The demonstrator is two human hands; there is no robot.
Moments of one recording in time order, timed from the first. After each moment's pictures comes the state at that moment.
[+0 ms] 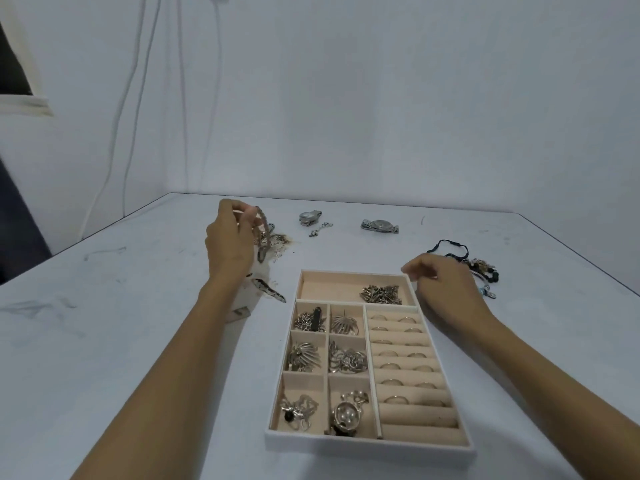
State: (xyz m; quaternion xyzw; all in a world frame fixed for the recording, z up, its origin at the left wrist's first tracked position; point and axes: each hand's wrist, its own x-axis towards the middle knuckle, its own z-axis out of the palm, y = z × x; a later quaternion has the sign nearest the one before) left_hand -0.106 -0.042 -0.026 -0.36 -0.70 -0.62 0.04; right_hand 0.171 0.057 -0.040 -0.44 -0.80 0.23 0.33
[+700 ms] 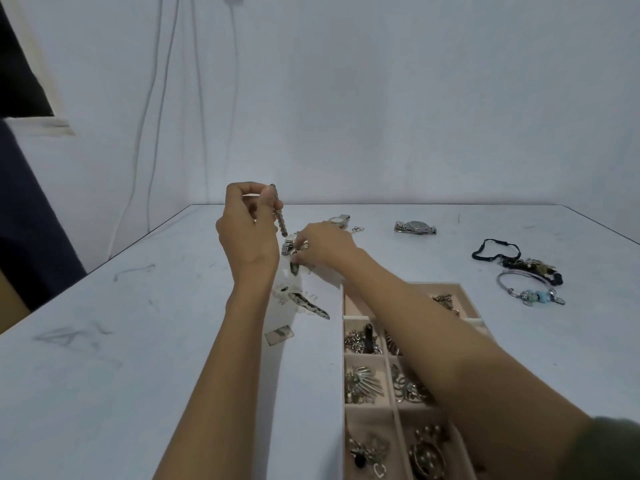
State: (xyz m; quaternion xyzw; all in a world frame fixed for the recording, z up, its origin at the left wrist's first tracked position) left_hand -0.105 -0.054 0.005 -0.34 -0.59 -0.73 0.06; right_hand -0.066 0.075 -0.025 -0.31 -0.94 0.08 0.14
